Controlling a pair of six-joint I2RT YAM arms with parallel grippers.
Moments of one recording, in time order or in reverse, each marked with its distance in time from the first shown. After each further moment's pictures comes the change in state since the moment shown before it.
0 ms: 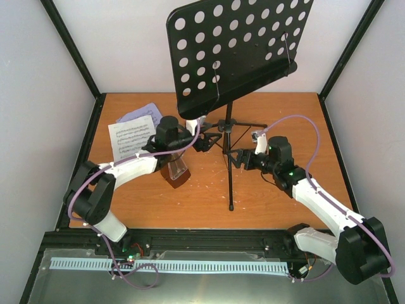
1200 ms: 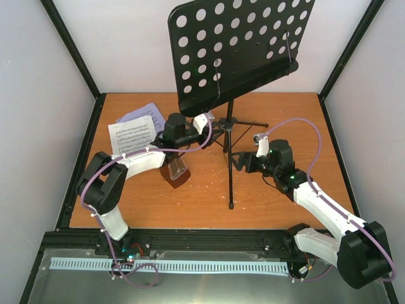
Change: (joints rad) left arm -0.018 0.148 0.093 0.038 -0.033 0.256; right arm 0.000 -0.039 -0.042 -0.016 0.047 -0.011
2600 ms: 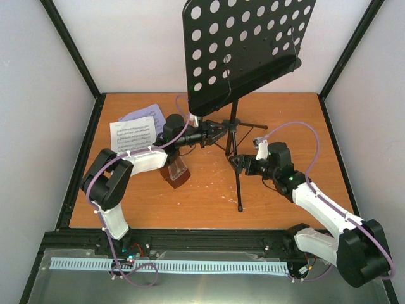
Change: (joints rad) left arm 0.018 0.055 -0.013 0.238 0.235 -1.435; right arm 0.000 0.016 -0.035 0.006 0.001 0.032
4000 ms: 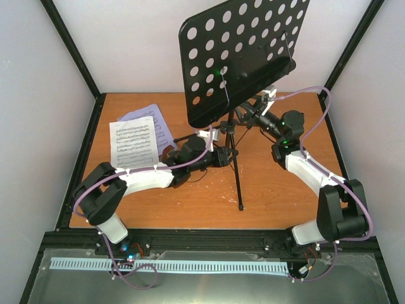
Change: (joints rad) left arm -0.280 -0.158 -0.111 -0.318 -0.491 0.564; right arm -0.140 0.346 0.321 0.877 -0.275 -0.053
